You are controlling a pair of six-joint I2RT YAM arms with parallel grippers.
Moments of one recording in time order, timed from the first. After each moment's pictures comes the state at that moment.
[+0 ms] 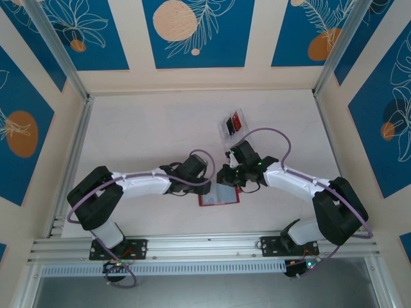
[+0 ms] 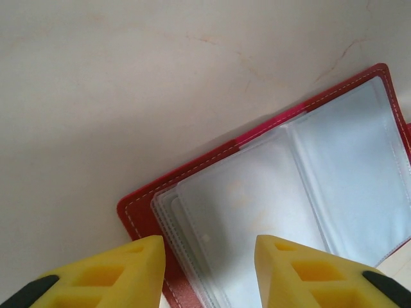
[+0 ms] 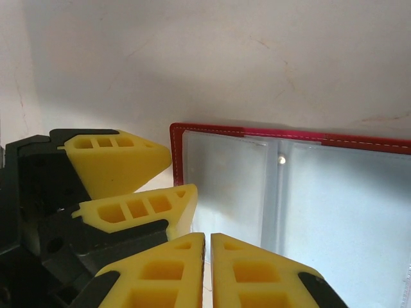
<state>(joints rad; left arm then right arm) -0.91 1.65 0.89 -0.27 0.04 -0.62 0.62 1.39 0.77 -0.39 -0.39 0.75</state>
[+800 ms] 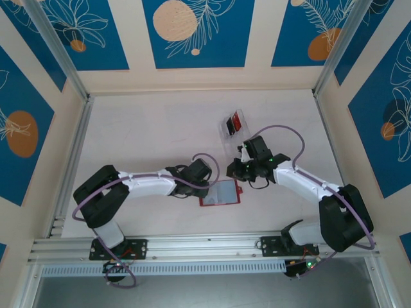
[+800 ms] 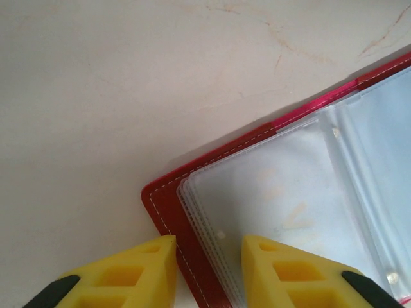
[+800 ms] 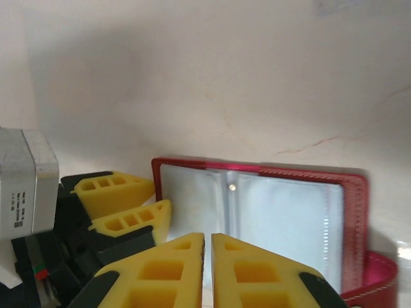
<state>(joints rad) -0.95 1.69 0.91 -0.33 -0.06 -0.60 0.47 1.32 0.77 -0.45 -0.39 0.68</state>
